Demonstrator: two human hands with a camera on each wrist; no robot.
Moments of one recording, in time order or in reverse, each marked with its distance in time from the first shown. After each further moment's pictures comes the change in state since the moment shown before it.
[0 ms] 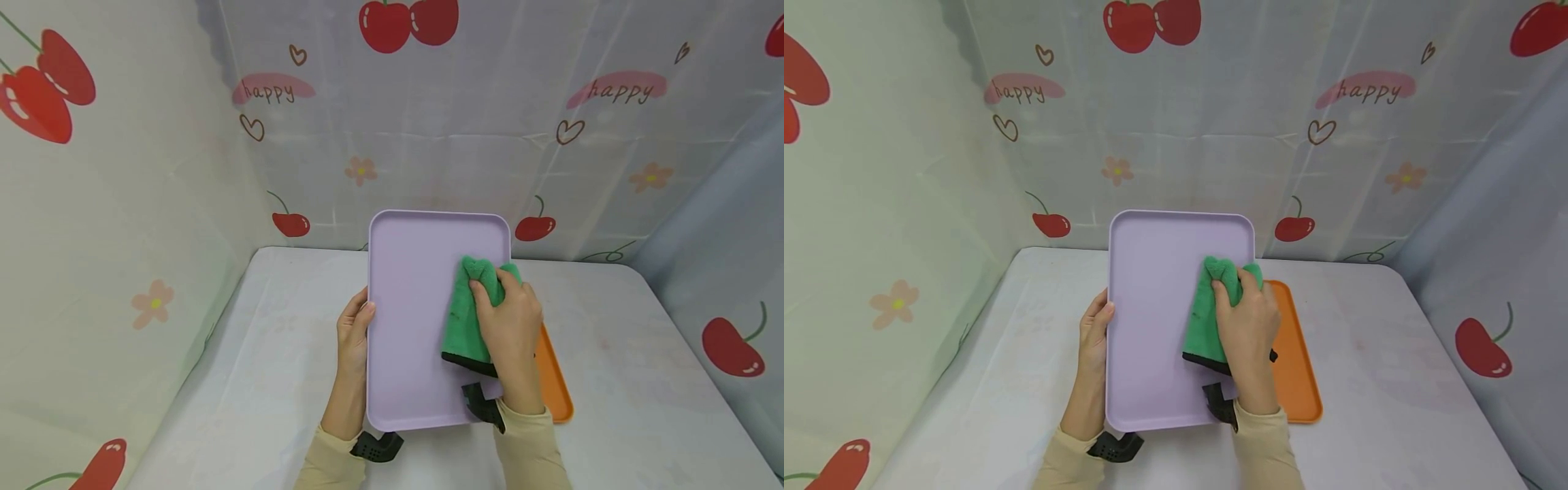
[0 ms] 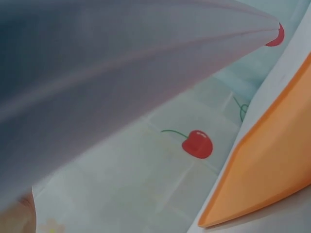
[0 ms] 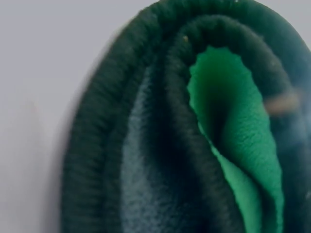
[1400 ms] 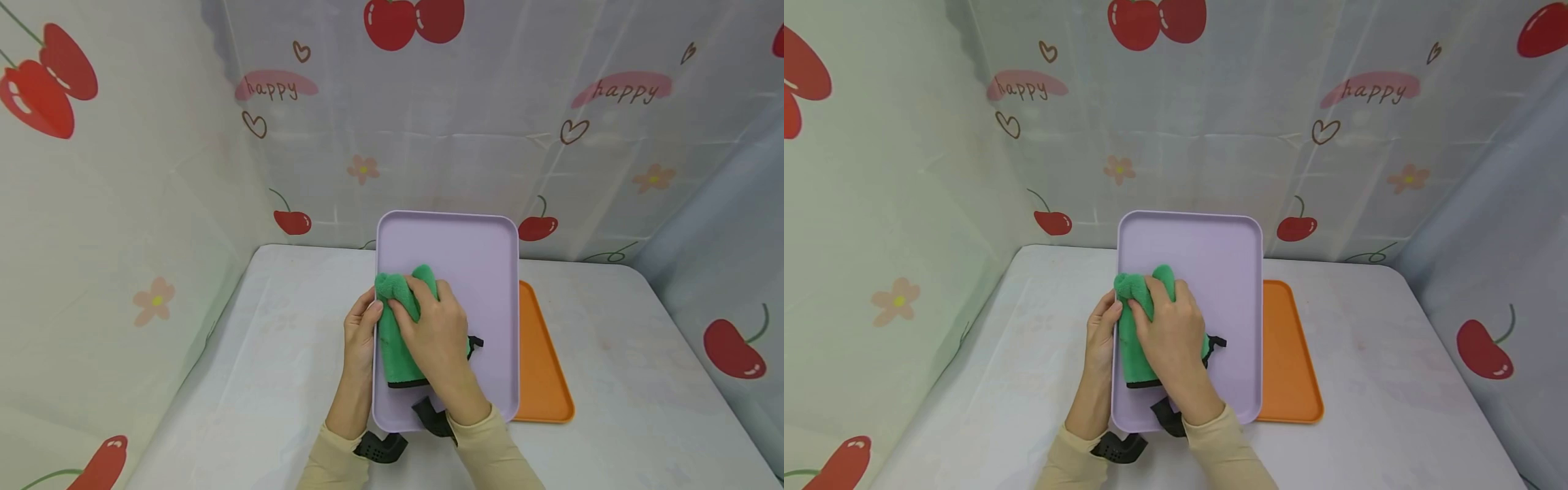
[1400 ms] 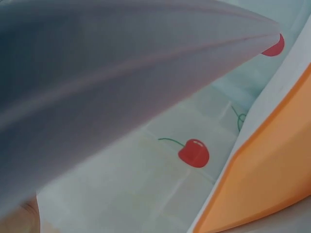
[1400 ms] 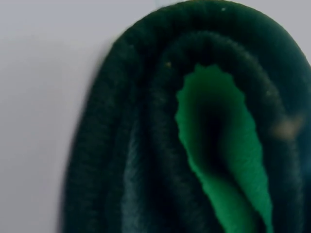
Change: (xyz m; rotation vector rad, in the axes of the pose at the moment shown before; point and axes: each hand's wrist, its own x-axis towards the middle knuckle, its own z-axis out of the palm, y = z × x) left_hand -0.001 -0.003 0.004 0.027 0.035 -0.048; right_hand -0.042 -0.068 0.042 0.039 -0.038 -0.427
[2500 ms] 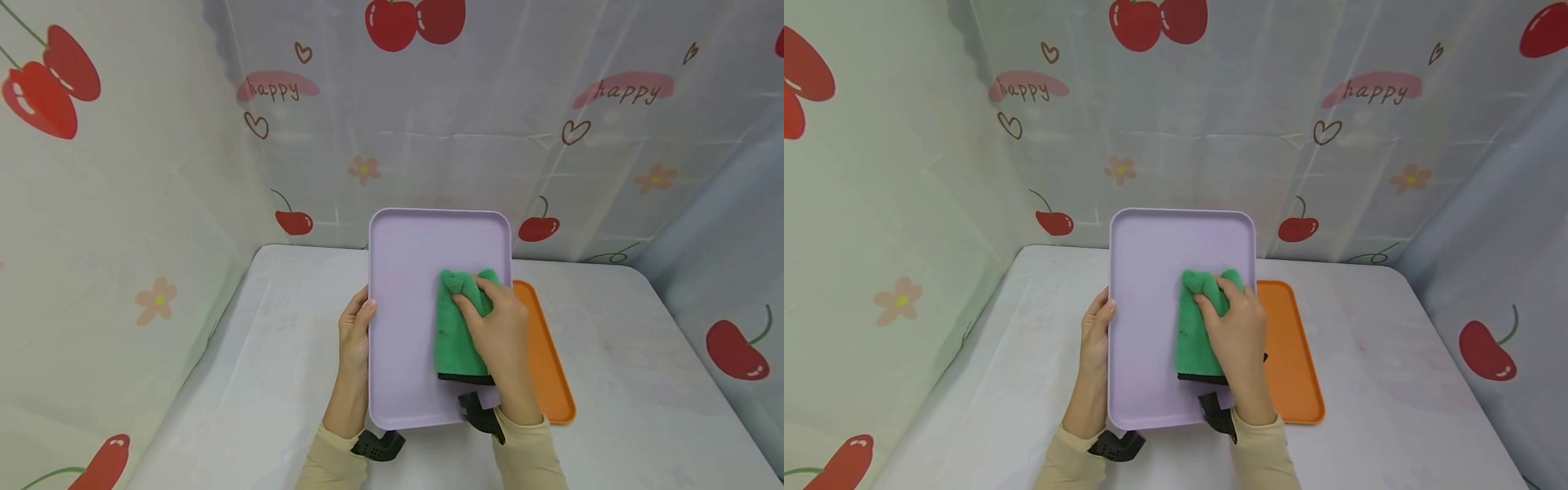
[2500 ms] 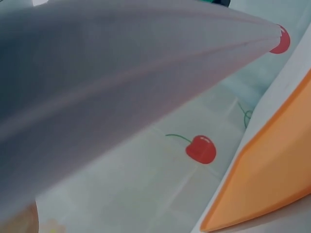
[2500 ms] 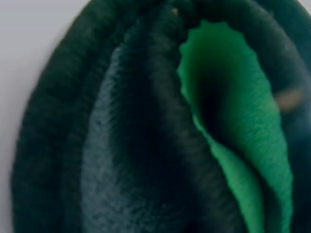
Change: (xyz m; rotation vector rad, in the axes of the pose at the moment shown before) left_hand 0.002 0.007 -0.004 -0.044 0.021 0.007; right_hand 0.001 0.064 -0.040 0.078 -0.059 0.345
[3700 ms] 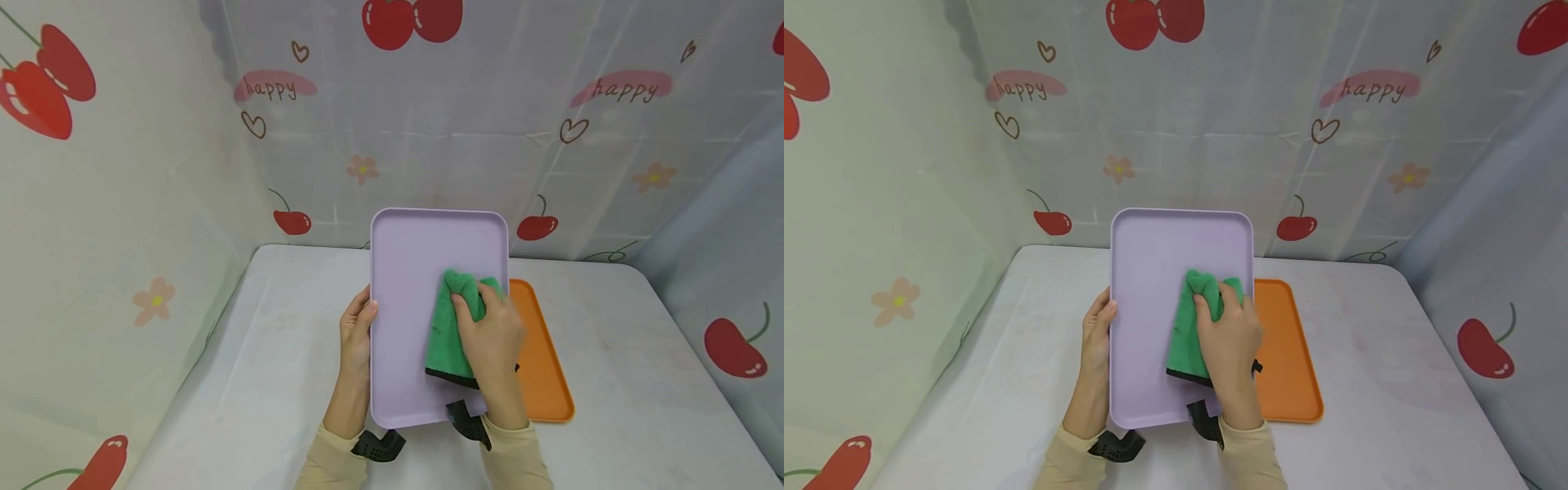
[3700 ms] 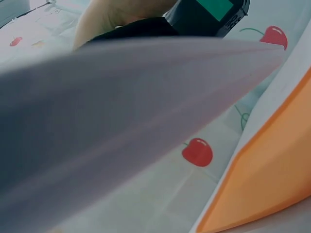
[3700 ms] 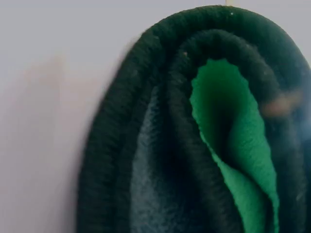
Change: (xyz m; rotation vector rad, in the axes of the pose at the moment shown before) left_hand -0.002 -0.003 0.003 -0.035 -0.034 0.003; right_hand -0.013 0.002 0.015 -0.114 0.162 -0.012
